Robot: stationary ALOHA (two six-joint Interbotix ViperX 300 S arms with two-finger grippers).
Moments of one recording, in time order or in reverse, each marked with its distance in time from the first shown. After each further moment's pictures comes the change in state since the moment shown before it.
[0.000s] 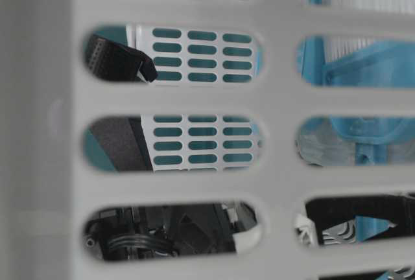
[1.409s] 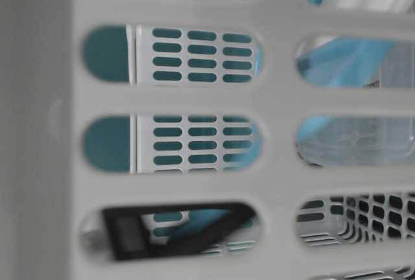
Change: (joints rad) left arm -0.018 -0.204 -0.040 0.000 -0.006 0.026; right arm 0.000 -0.009 0.031 0.005 -0.003 0.049
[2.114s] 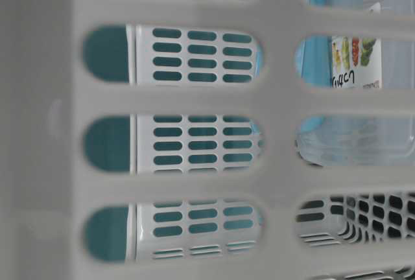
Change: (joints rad) left arm 0.035 -0.114 -0.252 0.002 0.020 0.141; right arm 0.000 -0.041 0.018 0.002 -0.002 0.002
